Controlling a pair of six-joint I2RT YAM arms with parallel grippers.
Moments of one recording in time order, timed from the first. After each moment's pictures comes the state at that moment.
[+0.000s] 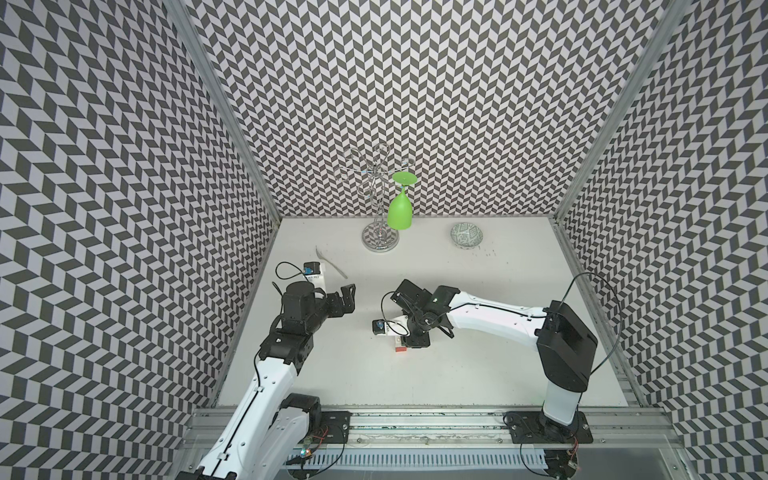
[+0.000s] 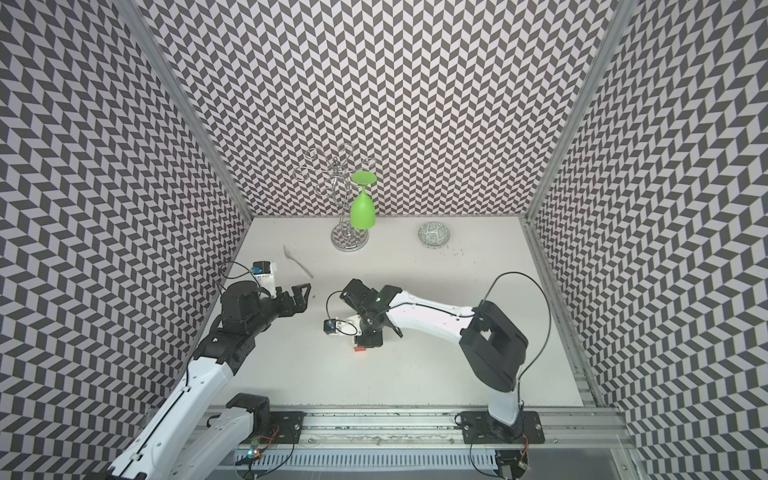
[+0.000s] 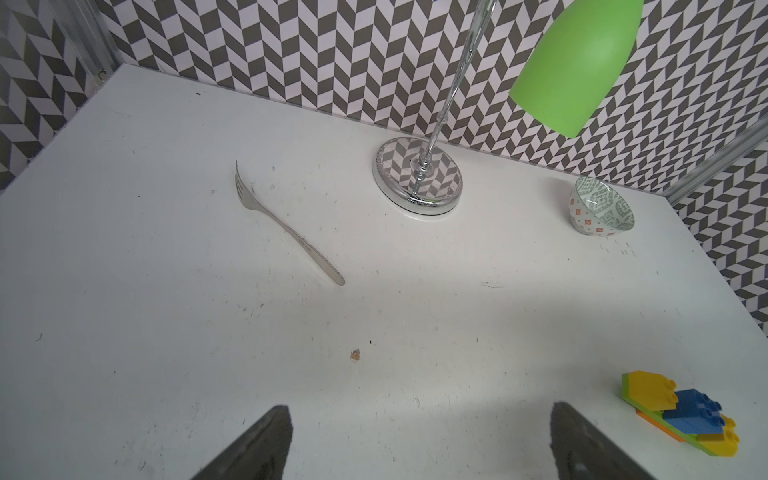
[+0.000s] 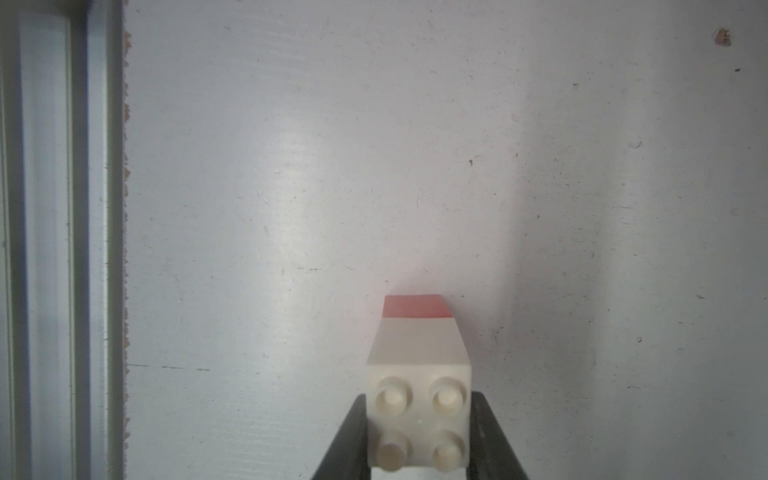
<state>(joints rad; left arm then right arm) -0.15 0.80 0.59 -0.26 0.13 -0.27 0.98 1.85 1.38 -0.74 -0.14 -0.66</state>
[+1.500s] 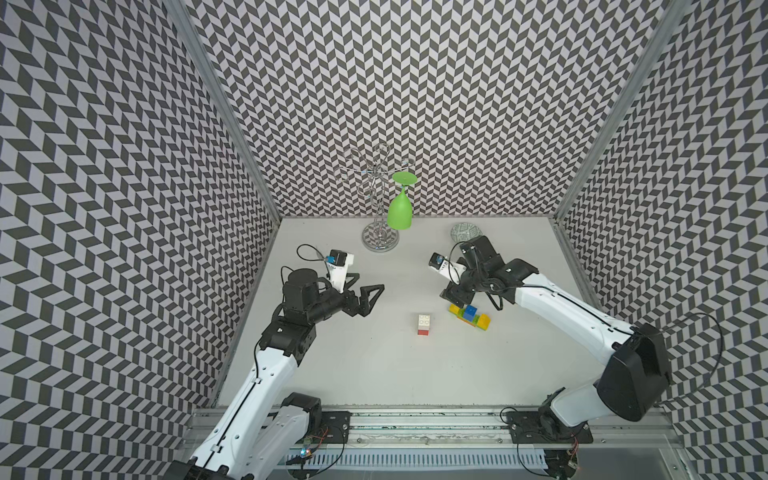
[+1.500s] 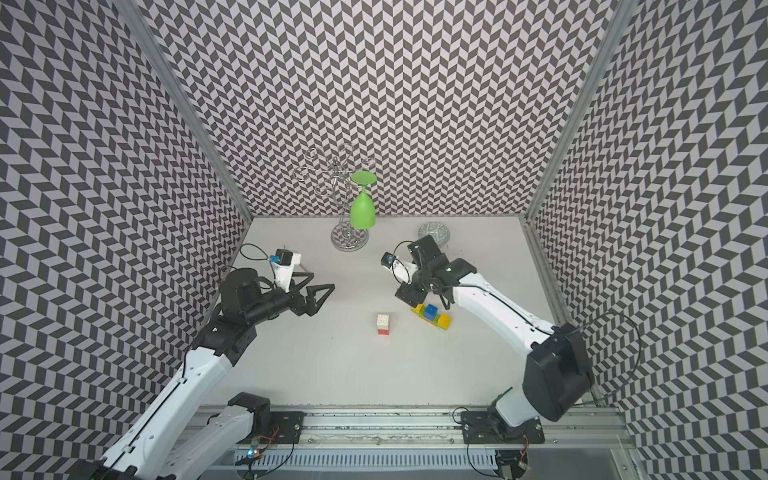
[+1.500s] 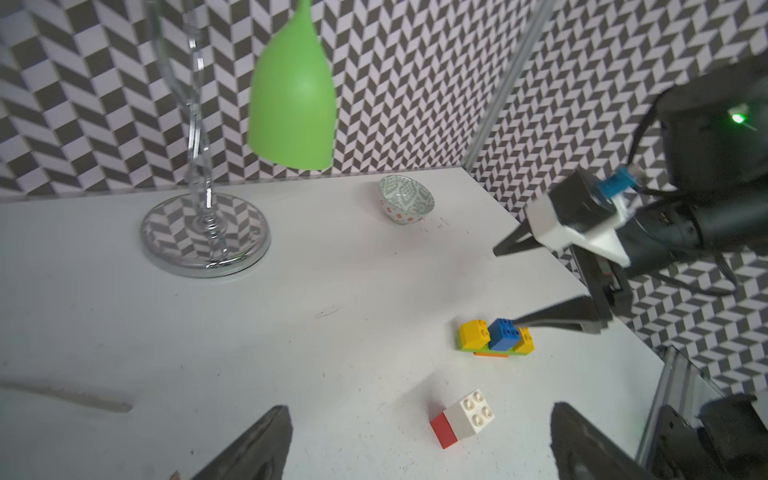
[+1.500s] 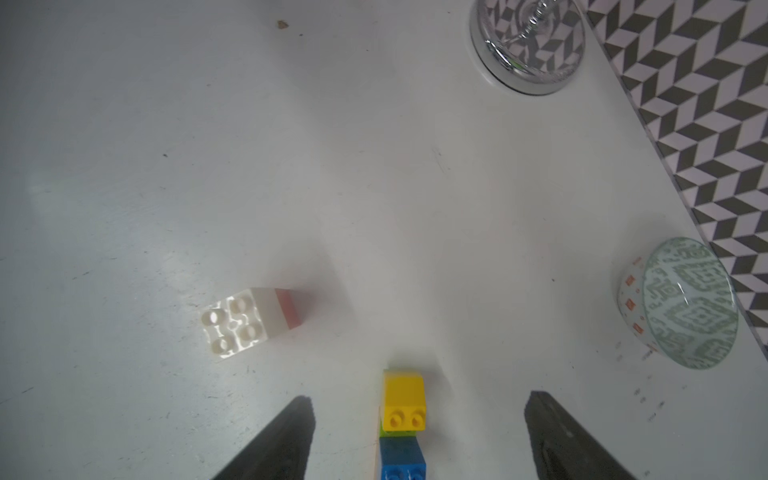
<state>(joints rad) -0.27 0.86 0.72 -0.20 0.57 -0.12 0.56 1.50 1.25 -0.67 -0.10 -0.51</state>
